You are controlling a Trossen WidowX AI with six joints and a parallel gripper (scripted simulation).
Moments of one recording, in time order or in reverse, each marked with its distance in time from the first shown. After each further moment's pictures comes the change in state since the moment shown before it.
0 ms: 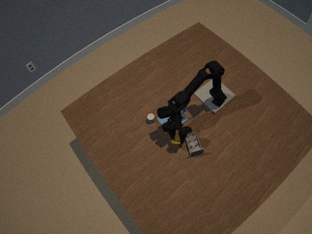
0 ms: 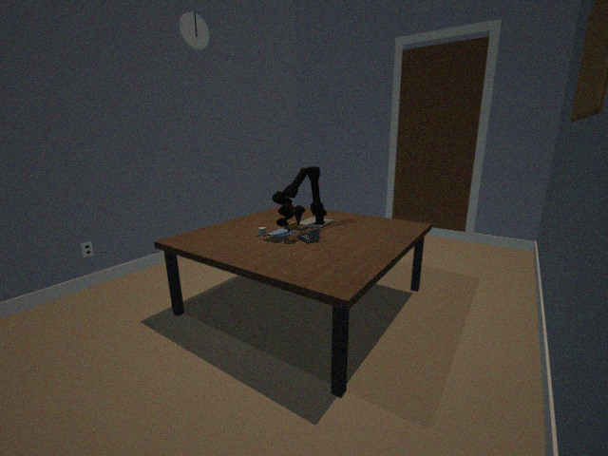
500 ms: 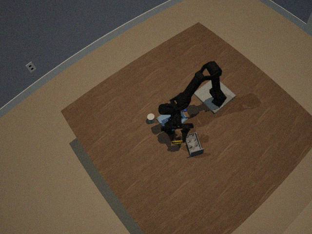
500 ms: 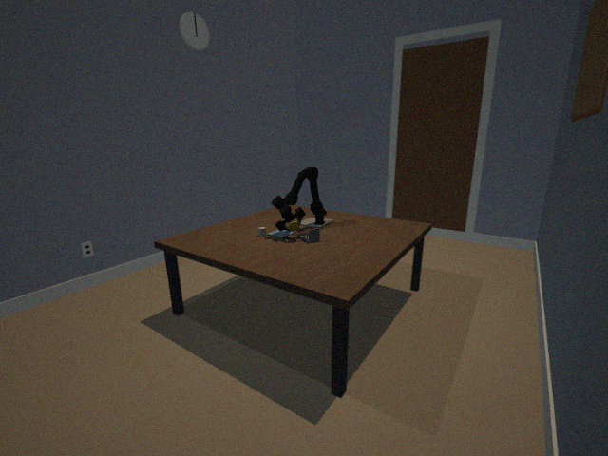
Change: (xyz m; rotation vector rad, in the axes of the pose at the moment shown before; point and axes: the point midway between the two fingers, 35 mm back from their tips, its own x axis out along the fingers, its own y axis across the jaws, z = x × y) arm 0.002 -0.008 -0.010 -0.280 -0.190 0.215
